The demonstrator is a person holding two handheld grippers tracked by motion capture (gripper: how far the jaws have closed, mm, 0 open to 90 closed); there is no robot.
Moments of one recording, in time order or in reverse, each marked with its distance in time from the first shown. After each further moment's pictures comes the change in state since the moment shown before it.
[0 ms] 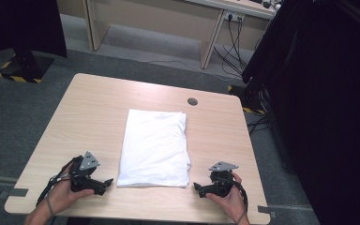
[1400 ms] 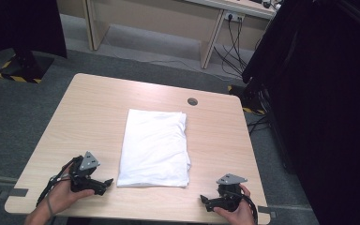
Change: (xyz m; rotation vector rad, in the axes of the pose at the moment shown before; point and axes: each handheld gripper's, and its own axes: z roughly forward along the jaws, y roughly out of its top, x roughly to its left) left arm 0.000 0.000 0.000 0.000 -0.005 0.006; right arm 0.006 -0.033 -0.028 0.022 -0.005 0.006
